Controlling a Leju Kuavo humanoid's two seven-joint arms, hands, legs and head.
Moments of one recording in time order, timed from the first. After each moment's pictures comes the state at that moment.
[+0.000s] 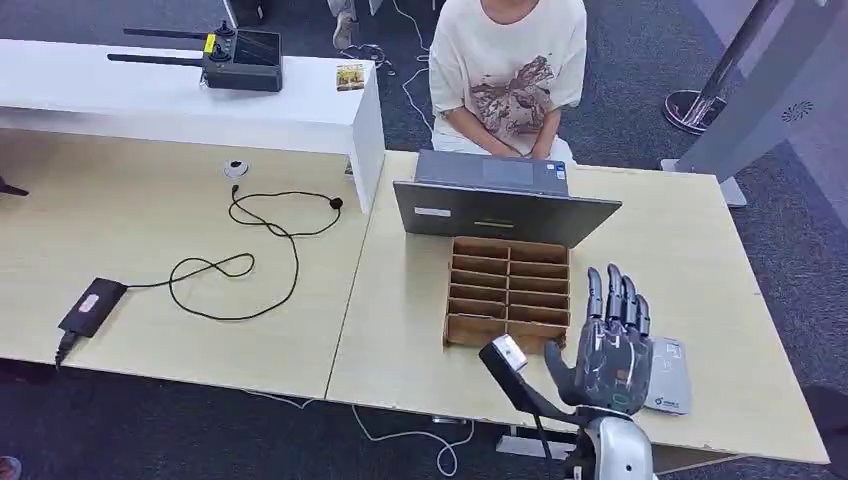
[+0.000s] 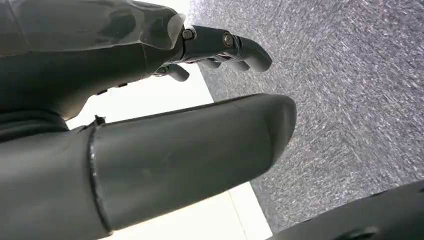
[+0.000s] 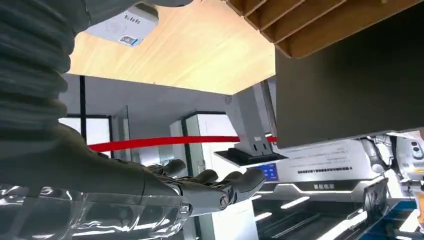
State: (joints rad) left arm 0.00 -0.25 0.59 -0.18 -1.30 -0.29 0.42; right arm 0.06 -0.03 0.38 -1.45 1.49 -0.19 0.27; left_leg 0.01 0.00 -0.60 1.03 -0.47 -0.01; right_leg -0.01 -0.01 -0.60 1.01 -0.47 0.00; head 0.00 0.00
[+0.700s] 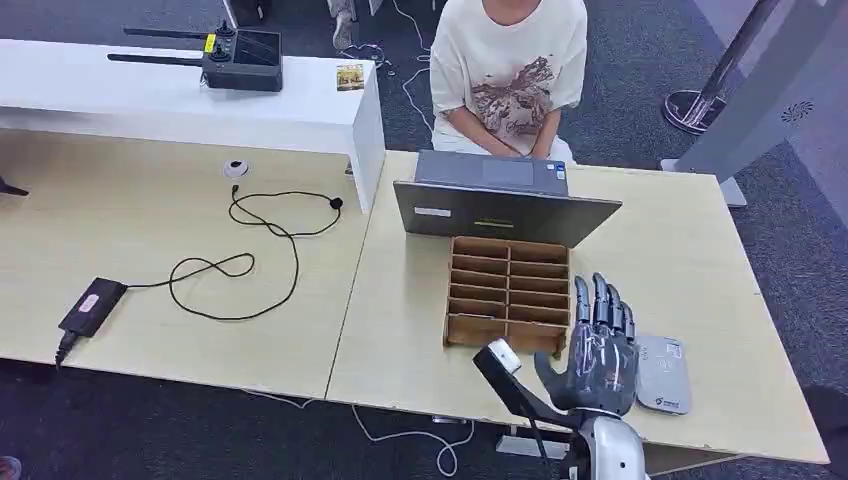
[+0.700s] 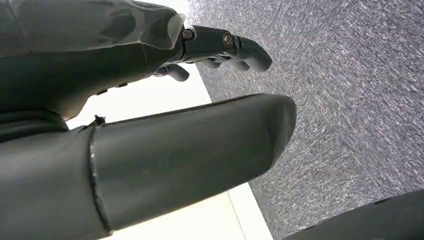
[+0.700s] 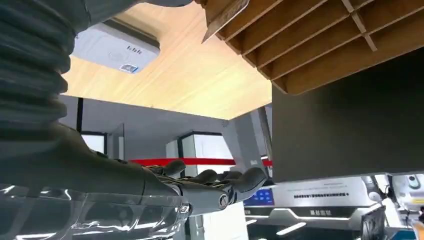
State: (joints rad) left arm 0.00 -0.24 0.59 -0.18 -1.31 -0.29 0.42; right arm 0.06 -0.01 0.38 -1.41 1.43 -0.18 0.24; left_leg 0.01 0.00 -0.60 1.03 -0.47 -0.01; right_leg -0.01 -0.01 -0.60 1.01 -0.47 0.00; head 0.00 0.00
